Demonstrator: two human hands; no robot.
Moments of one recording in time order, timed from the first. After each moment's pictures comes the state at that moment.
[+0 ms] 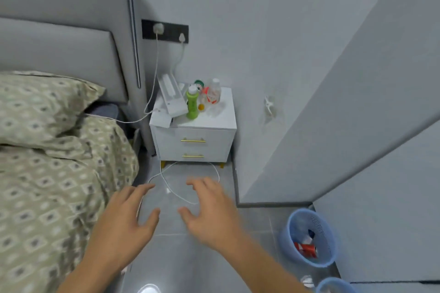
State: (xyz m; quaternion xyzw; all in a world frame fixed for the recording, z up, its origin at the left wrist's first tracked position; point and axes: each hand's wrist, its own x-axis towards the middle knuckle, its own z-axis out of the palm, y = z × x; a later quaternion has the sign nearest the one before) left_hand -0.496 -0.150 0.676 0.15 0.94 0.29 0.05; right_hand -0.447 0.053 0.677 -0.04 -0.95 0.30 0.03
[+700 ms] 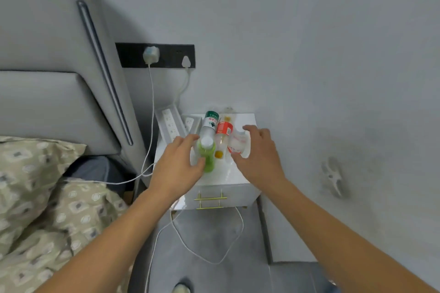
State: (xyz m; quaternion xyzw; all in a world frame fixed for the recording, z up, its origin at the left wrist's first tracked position) left_hand -0.914 0.034 0.668 0.21 0.93 0.30 0.07; right_hand -0.849 0.233 0.658 -0.21 -0.93 0.30 0.08
